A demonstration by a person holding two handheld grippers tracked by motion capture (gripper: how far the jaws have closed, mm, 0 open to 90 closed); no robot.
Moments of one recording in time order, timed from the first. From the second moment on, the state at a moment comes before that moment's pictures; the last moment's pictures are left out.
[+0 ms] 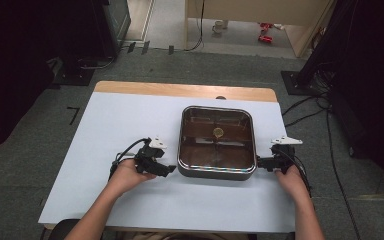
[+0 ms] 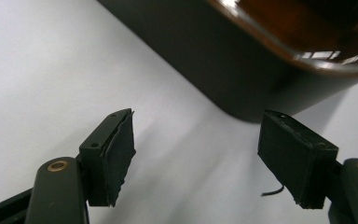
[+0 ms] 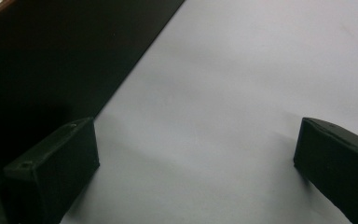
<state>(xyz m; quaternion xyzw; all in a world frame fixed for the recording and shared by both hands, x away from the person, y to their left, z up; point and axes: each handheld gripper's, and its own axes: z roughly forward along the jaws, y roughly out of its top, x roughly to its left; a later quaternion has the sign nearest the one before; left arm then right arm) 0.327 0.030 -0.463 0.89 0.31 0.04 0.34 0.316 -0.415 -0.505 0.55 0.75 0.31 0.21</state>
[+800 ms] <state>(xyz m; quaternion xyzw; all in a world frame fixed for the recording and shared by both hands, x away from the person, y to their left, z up) 0.336 0.012 -0.401 0.88 0.29 0.04 0.38 0.316 -0.415 -0.505 0.55 0.75 0.31 0.21</state>
